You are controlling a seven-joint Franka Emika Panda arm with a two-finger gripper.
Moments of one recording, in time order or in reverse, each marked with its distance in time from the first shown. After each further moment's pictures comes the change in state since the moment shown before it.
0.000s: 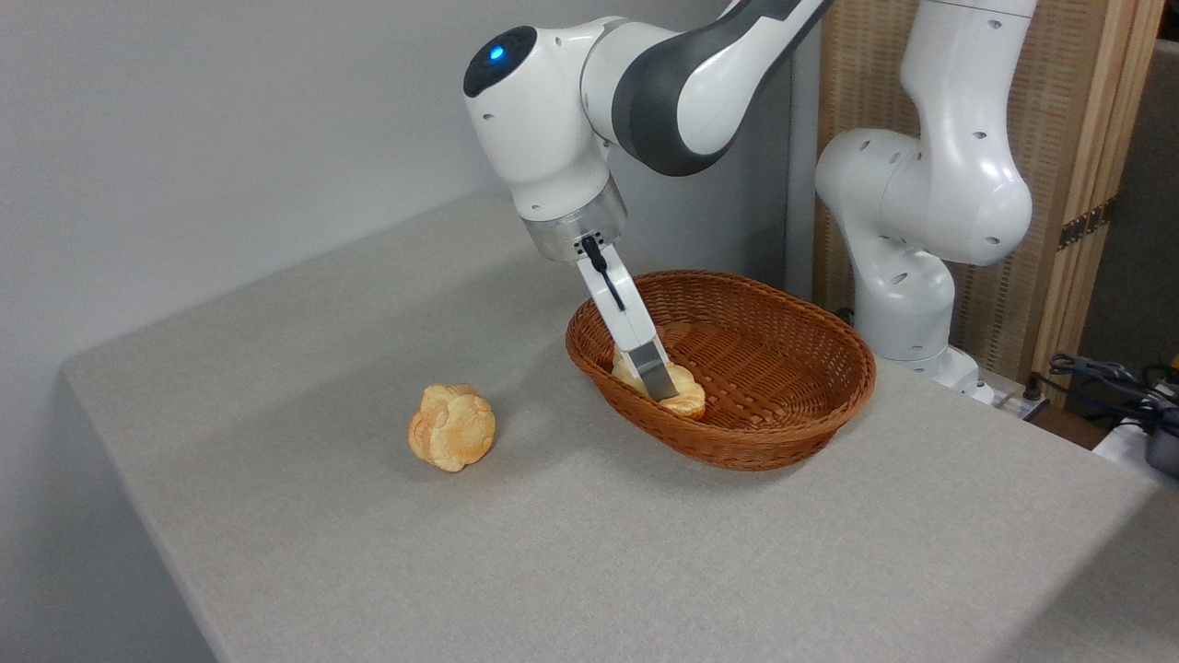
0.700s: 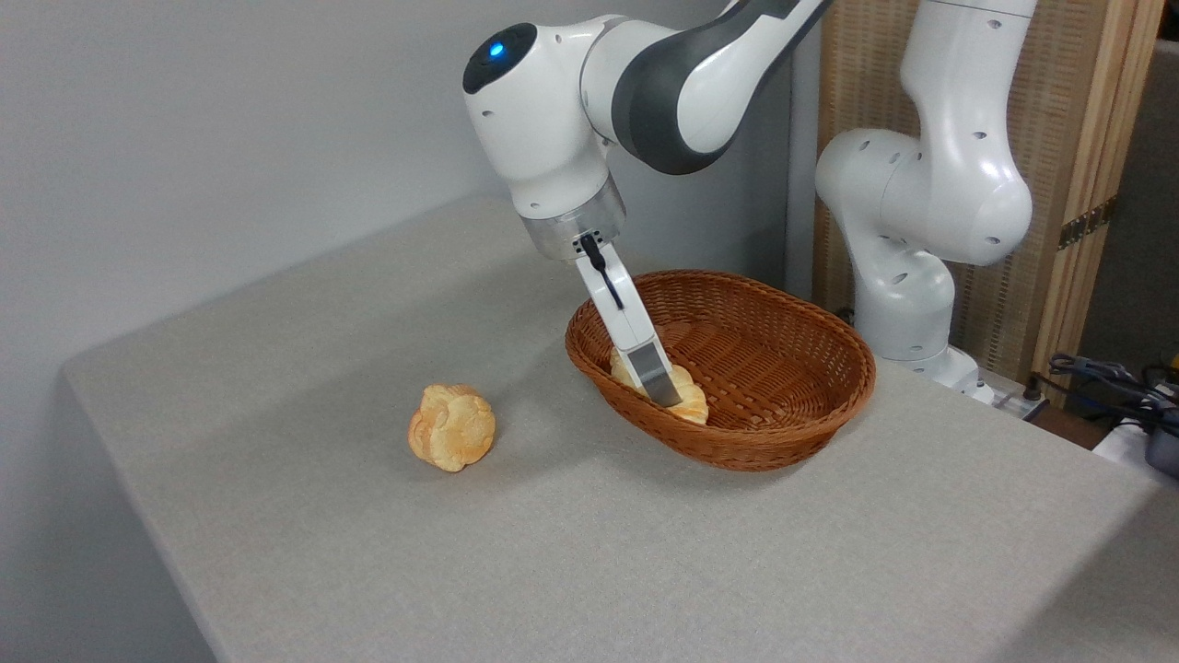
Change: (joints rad) arm 0.001 0.000 0.000 0.004 0.000 0.006 -0.001
